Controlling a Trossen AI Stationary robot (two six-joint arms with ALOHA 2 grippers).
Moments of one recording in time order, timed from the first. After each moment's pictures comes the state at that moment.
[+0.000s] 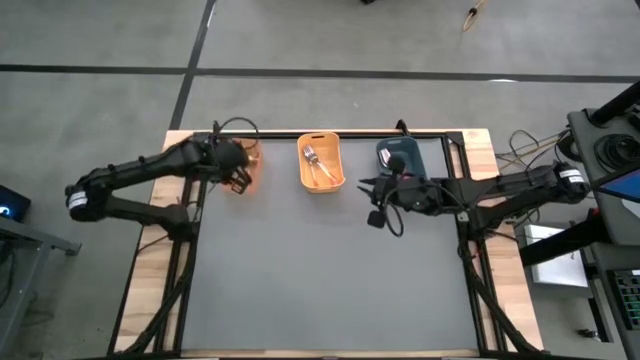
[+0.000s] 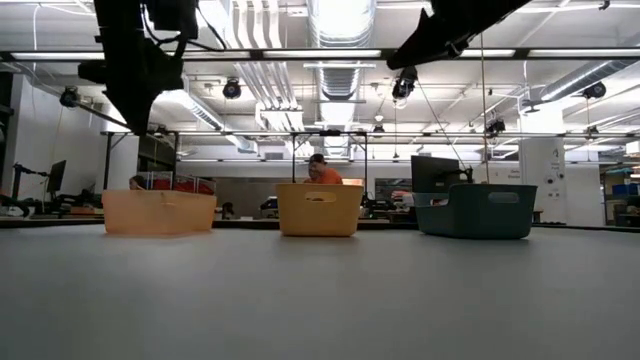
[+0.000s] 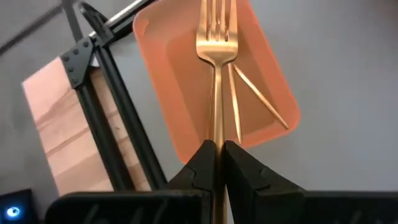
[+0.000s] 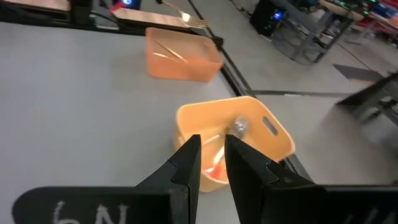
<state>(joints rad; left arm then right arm) 0.39 1.12 1.00 -1.24 -0.46 -0.62 0.07 1.19 0.88 -0.13 0.50 -0.09</state>
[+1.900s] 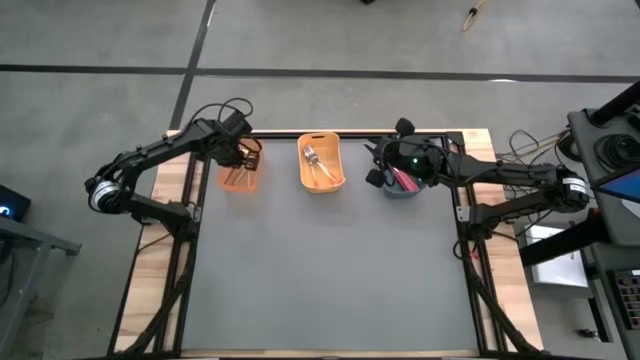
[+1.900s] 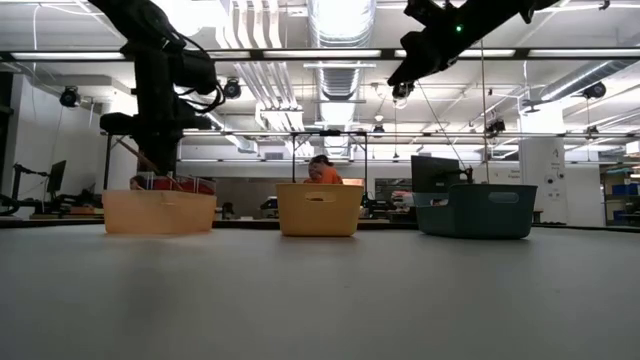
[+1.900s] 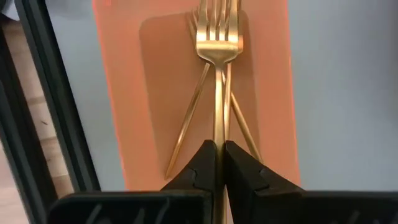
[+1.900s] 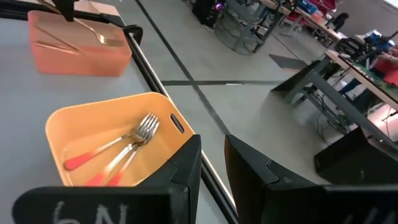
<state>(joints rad) 0.79 1.34 0.99 -0.99 -0.14 -0.55 -0.26 1.19 0.93 -0.09 0.44 -0.29</state>
